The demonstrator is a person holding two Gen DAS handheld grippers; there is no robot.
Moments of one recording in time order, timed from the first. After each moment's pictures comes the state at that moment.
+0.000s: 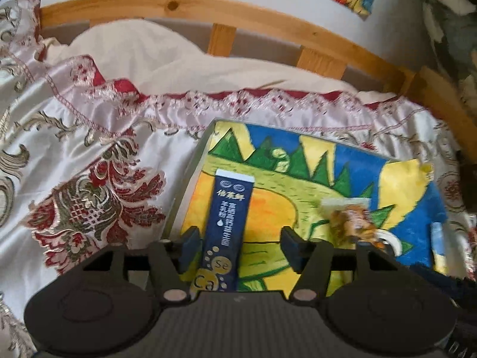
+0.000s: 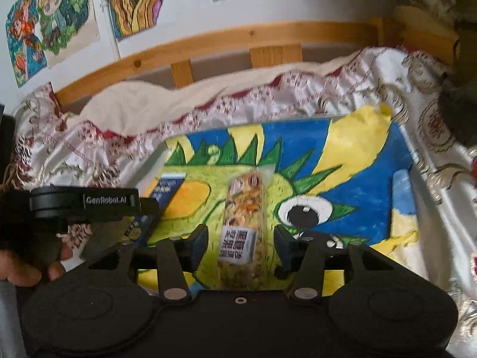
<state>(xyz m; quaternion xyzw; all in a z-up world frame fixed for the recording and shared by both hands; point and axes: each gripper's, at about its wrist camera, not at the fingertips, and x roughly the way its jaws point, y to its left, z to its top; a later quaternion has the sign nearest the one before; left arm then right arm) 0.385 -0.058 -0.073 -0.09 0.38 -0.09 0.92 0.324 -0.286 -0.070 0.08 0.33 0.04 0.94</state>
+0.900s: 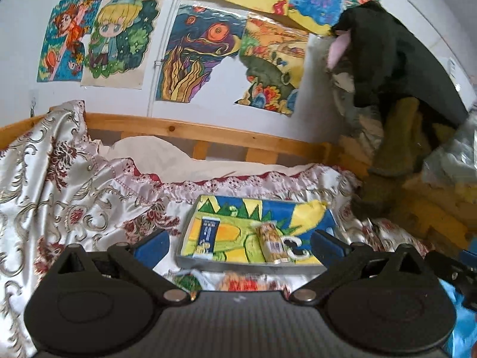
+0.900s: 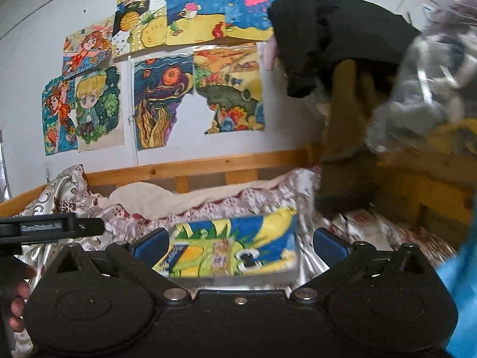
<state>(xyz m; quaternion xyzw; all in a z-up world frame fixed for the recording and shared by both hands) 0.106 -0.033 0.047 -0.07 0.20 -0.12 0.97 0.028 -0.286 0.053 0.06 0.13 -0.04 0.99</state>
